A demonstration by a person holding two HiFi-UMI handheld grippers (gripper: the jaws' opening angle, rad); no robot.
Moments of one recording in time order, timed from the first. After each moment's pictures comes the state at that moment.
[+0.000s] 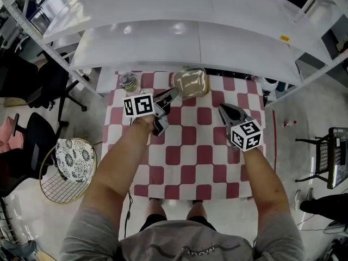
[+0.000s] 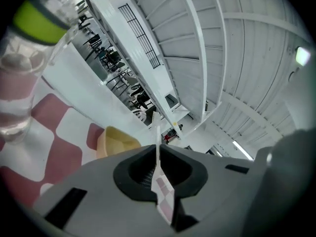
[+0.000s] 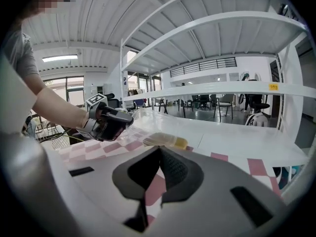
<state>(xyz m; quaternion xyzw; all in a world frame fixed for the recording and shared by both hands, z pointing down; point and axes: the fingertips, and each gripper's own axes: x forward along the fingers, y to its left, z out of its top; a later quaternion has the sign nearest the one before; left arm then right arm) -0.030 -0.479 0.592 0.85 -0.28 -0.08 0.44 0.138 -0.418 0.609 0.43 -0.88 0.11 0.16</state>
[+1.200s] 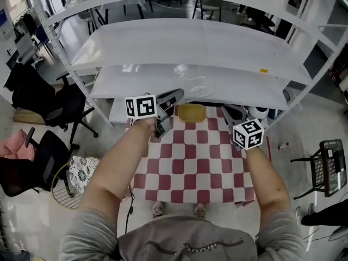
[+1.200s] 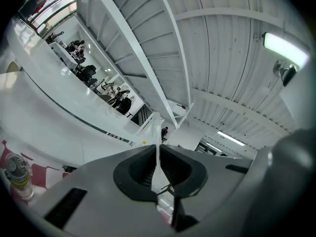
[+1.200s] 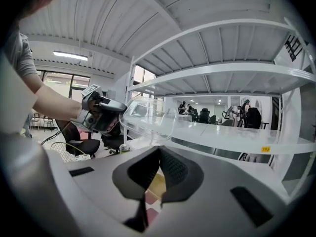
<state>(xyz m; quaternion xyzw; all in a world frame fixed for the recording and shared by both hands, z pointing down) -0.036 -0.431 0.341 0.92 -0.23 -0.09 0.31 0.127 -0.405 0.404 0.45 -0.89 0.01 0.12</state>
